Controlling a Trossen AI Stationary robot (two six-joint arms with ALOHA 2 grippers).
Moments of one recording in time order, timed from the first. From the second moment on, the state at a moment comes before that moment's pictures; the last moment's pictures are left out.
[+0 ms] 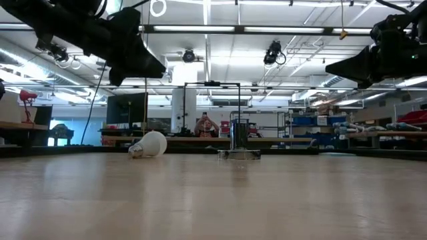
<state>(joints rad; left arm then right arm) 0.01 0.97 0.46 0.16 -0.36 -0.40 -0.20 0.01 0.01 0.06 0.19 -0.03</state>
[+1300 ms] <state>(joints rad) -0.01 0.97 0.49 0.44 -0.07 -0.42 -0.20 0.01 0.01 0.06 0.19 -0.03</state>
